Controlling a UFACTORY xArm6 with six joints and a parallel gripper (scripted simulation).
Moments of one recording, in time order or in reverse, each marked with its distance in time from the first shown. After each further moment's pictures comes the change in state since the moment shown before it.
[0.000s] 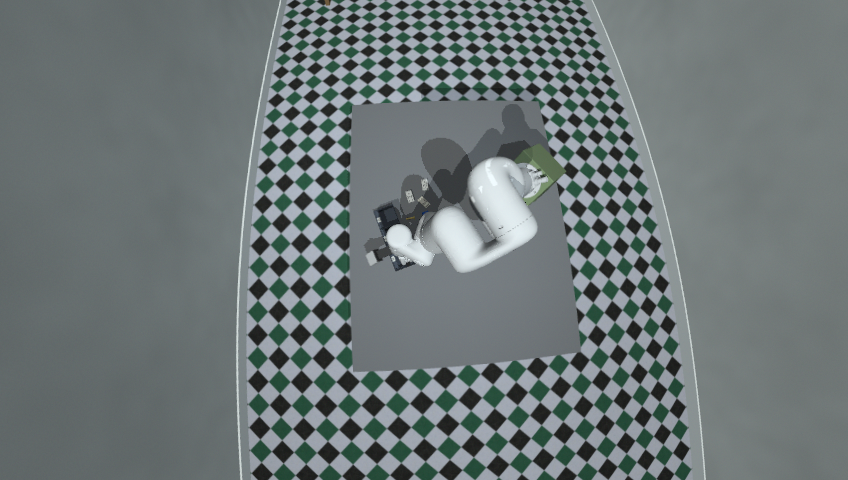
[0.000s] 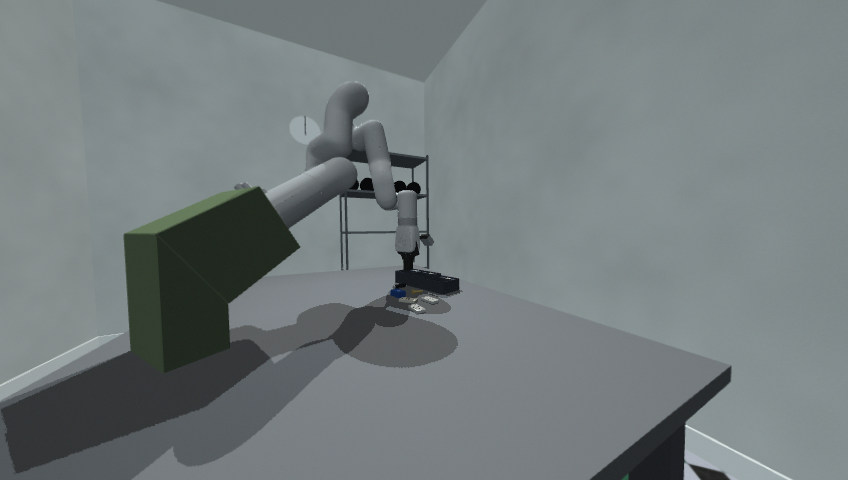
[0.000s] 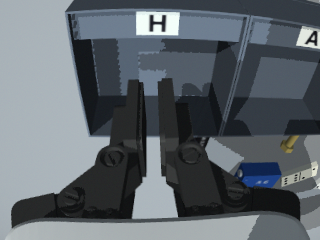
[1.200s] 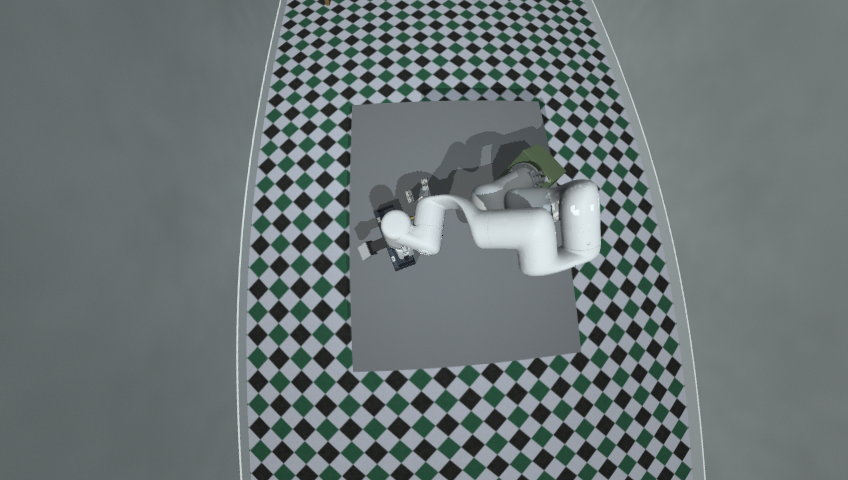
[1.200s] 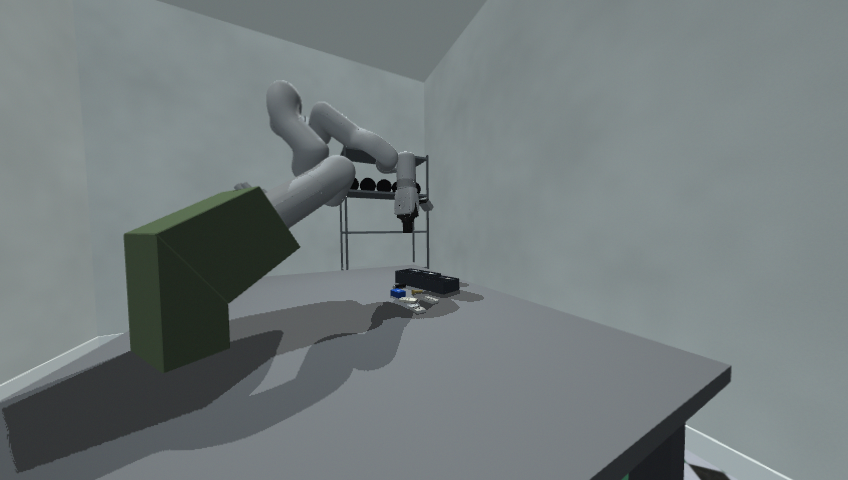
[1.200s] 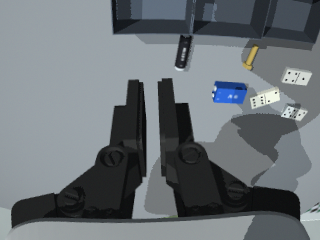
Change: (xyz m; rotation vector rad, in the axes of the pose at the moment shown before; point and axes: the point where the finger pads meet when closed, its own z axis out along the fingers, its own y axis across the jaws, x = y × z) arm 0.003 -0.003 -0.145 -0.019 0.001 -0.001
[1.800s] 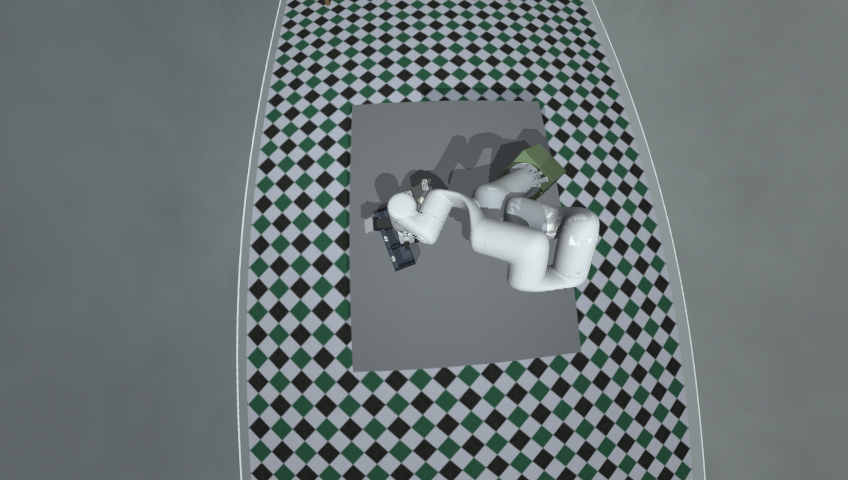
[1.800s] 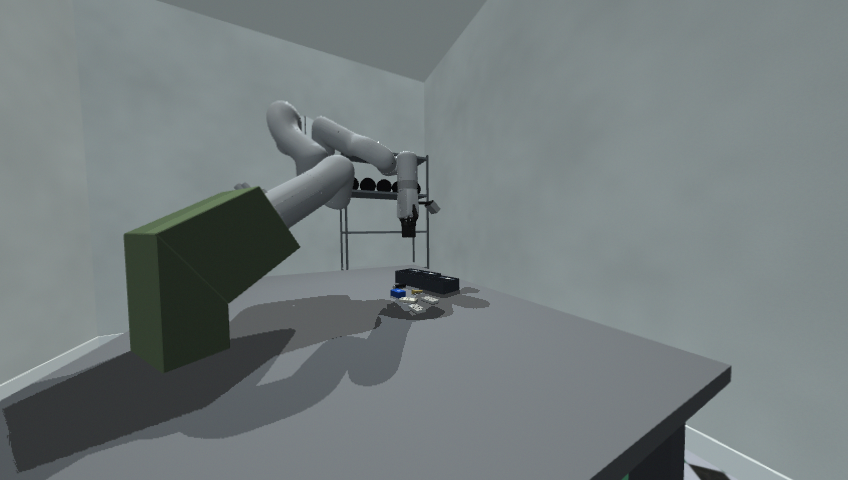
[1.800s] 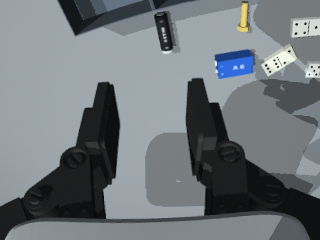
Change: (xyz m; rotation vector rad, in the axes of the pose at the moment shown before) arm -0.034 0.040 0.017 0.003 -0.005 0.310
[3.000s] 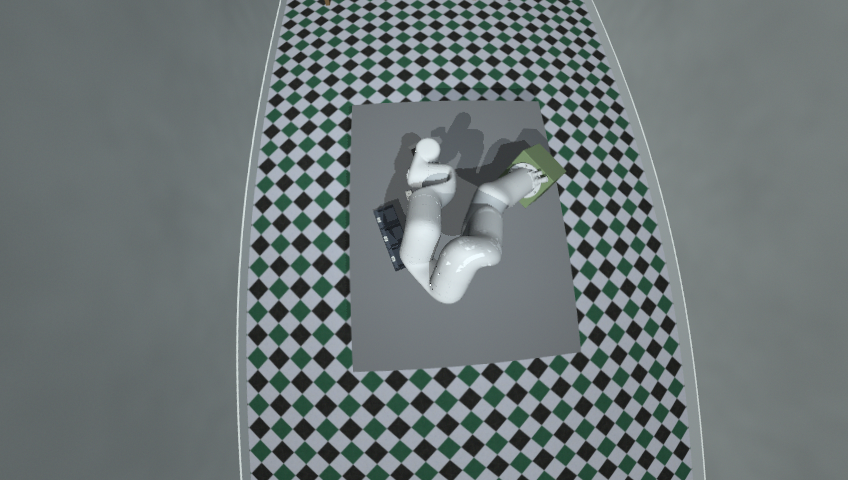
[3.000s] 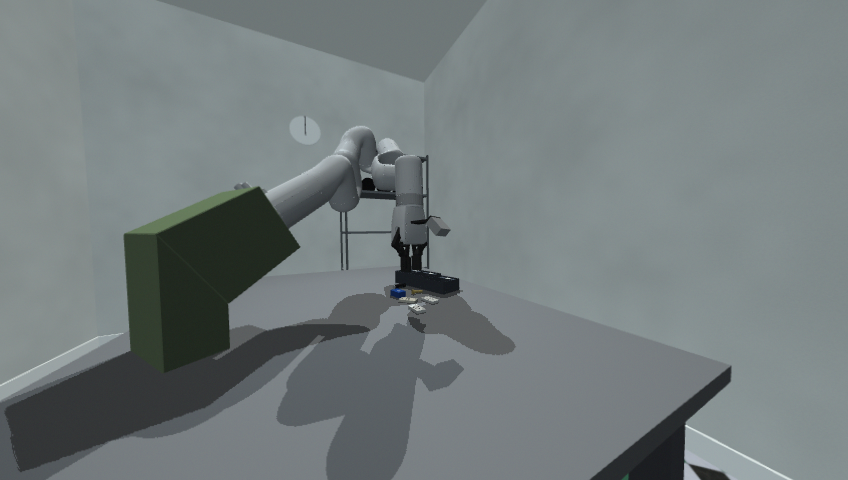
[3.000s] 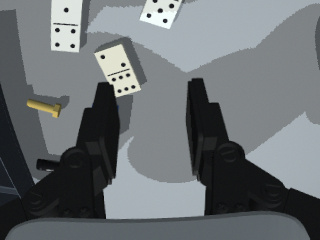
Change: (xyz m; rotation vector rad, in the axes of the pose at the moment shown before) arm -0.099 0.214 0.085 -0.056 0.014 1.170
